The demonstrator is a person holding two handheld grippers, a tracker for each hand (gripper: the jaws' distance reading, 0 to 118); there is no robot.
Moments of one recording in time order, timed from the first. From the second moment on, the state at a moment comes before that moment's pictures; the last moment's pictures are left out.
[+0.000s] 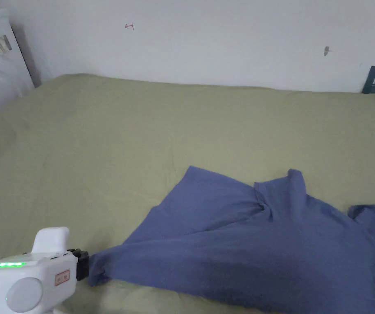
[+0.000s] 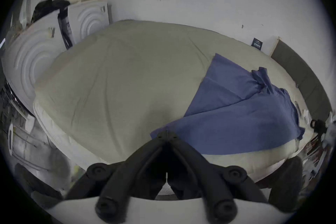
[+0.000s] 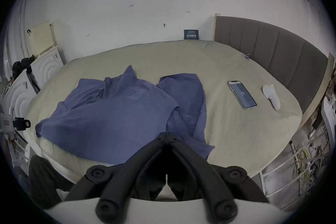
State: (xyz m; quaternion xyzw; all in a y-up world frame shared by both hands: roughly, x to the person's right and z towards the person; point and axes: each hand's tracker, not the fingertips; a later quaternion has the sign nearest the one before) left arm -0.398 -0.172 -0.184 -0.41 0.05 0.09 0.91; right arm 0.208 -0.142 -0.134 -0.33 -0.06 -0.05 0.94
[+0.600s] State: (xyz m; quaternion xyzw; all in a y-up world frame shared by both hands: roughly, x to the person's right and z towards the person) left arm -0.398 -0.199 -0.230 -0.46 0.01 0.04 0.89; right arm 0.207 -0.151 -0.168 -0.36 -0.03 -0.03 0.93
